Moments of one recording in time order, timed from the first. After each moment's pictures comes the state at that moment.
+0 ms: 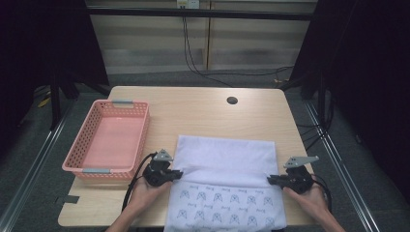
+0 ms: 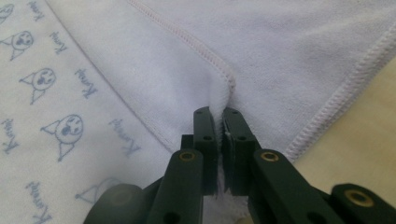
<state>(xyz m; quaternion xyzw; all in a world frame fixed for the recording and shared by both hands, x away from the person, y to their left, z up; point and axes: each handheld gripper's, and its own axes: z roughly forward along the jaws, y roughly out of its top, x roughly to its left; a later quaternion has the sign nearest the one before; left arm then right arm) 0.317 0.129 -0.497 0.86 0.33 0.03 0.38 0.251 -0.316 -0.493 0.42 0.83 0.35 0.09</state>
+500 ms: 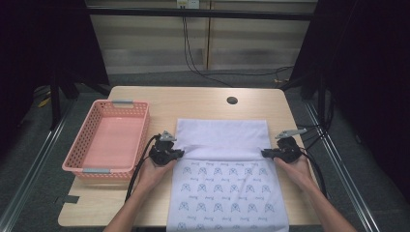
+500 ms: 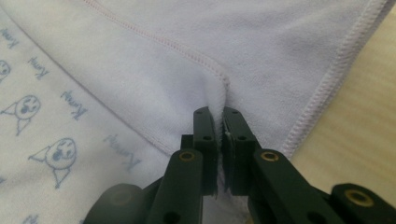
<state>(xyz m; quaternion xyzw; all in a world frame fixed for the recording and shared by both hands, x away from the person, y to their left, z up) 0.375 0.117 -0.501 0.85 0.36 0.09 0.38 0.342 -0.316 -0.497 0.46 0.81 0.35 0.11</state>
